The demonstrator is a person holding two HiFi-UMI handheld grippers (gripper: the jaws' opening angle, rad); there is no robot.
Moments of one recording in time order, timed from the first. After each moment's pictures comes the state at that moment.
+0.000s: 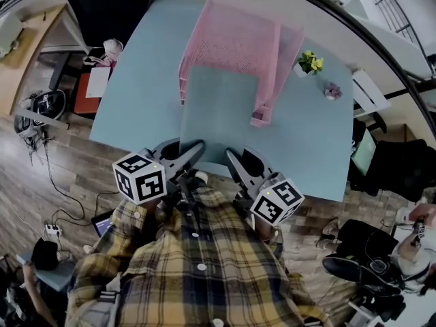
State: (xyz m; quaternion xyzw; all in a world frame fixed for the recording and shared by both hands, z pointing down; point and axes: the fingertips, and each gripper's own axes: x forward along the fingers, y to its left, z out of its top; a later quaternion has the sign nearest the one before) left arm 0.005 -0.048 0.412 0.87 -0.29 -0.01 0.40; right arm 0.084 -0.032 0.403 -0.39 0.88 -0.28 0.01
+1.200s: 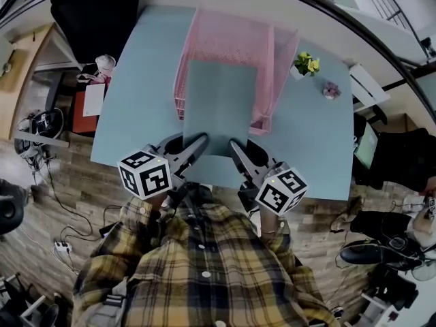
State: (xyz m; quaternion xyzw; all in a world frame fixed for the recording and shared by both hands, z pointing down) left arm 0.010 -0.110 0.410 0.88 -0.28 -0.02 0.39; right arm 0.091 -0.094 0.403 -0.42 0.87 -0.27 0.02
